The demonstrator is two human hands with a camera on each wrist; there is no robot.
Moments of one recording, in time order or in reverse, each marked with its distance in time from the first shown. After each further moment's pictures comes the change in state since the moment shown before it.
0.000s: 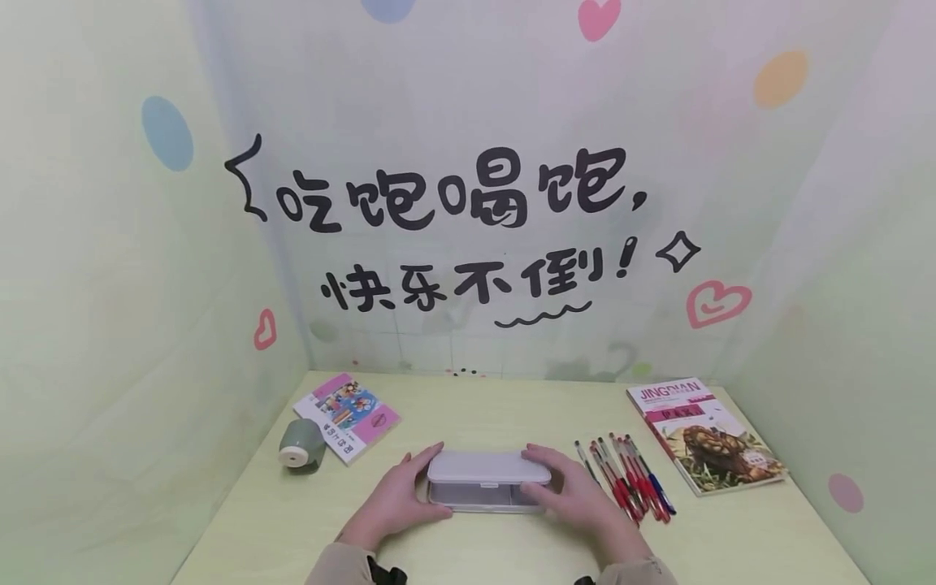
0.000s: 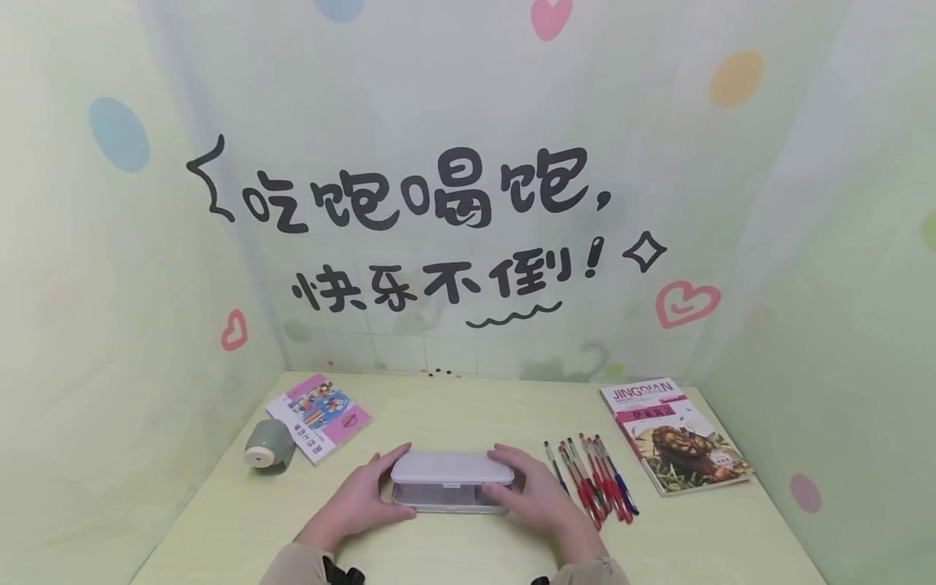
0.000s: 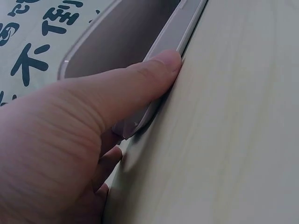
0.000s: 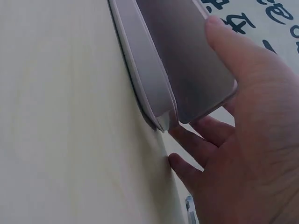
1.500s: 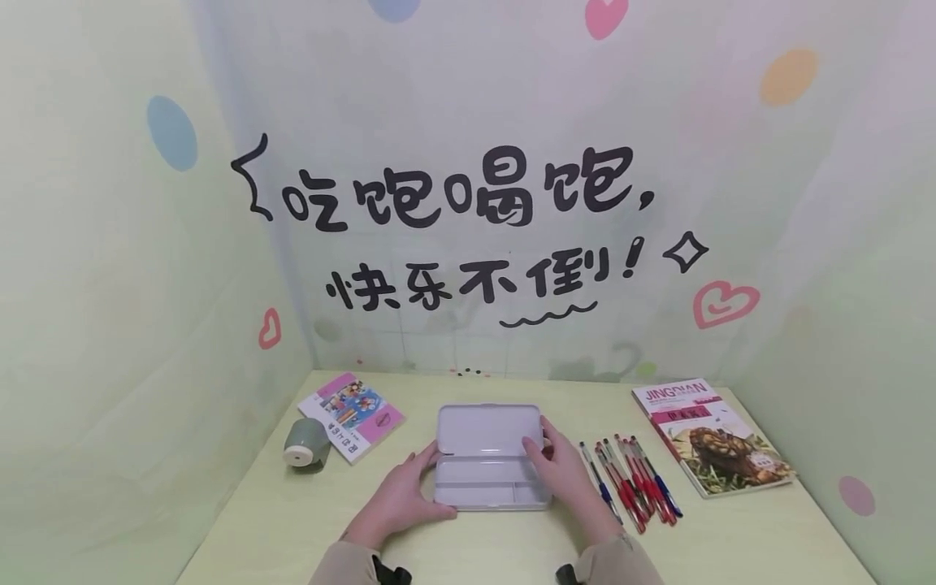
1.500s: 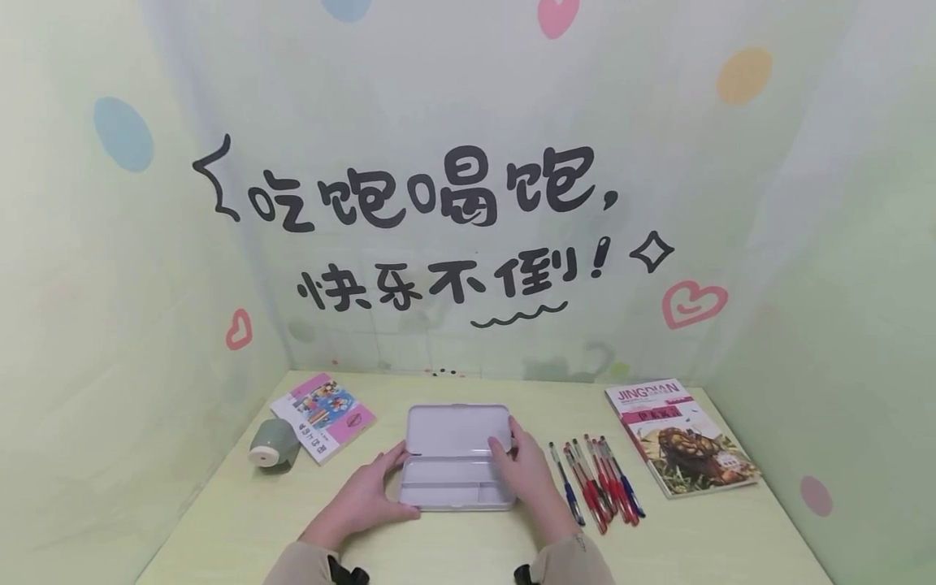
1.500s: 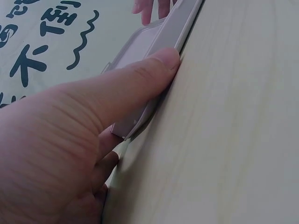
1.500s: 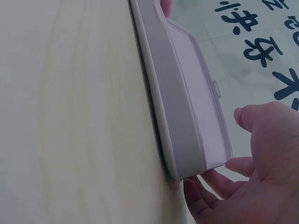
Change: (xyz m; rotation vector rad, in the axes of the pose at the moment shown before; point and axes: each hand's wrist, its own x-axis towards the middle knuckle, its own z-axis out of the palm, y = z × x) left_hand 0.002 -0.001 0.001 -0.009 0.010 -0.018; right_hand 0.038 -0.020 0.020 -0.006 0.272 0.201
